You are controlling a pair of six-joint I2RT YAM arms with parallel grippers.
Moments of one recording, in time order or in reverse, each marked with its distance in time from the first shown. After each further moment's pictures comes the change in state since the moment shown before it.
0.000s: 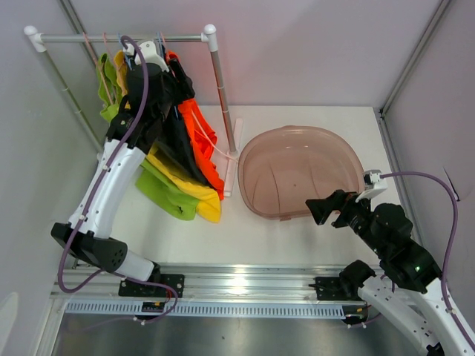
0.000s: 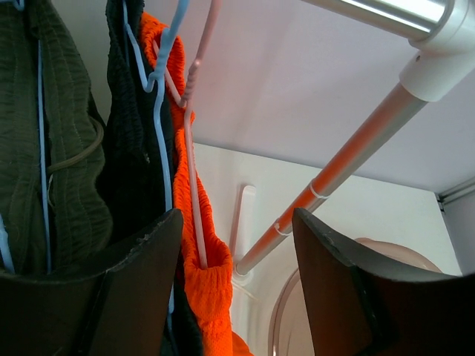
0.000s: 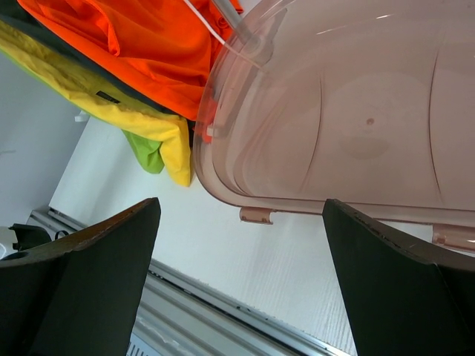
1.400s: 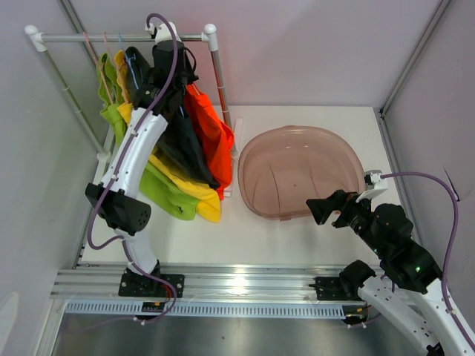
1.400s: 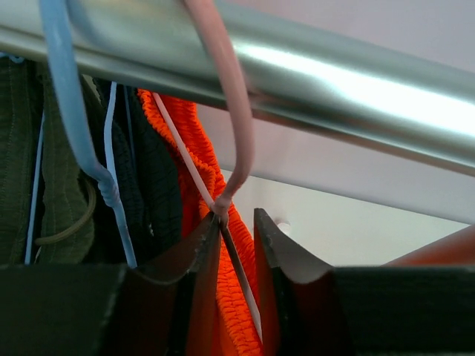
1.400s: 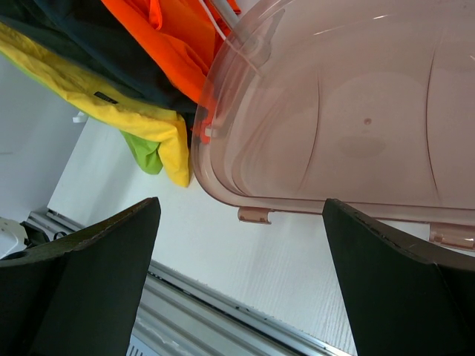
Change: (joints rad) left arm 0.011 0.360 0.377 -0.059 -0.124 0.074; right arm 0.000 -0.003 0.000 -0.003 0.007 0.000
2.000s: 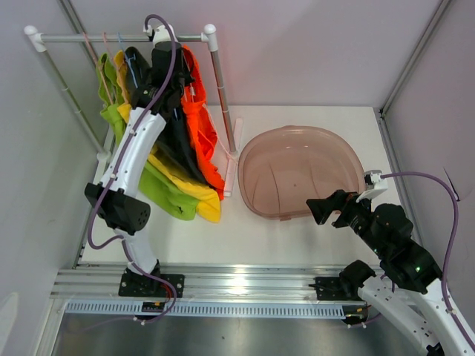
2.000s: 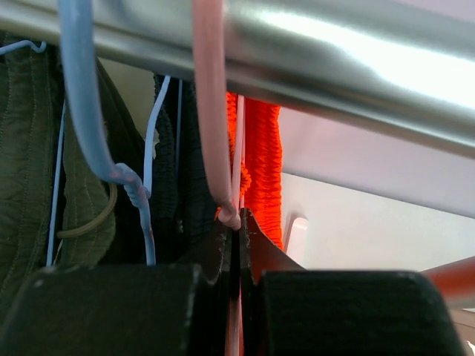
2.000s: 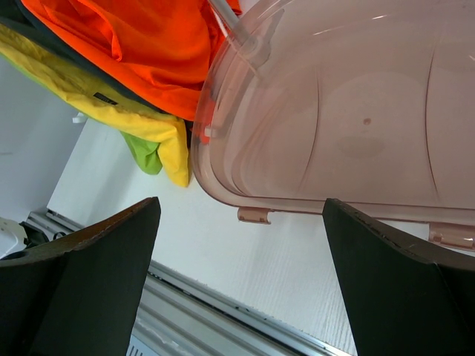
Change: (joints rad) left arm 0.021 0.002 -0.008 -0.033 -0.011 0.005; right arm 0.000 0.000 0.000 0.000 0.001 0.000
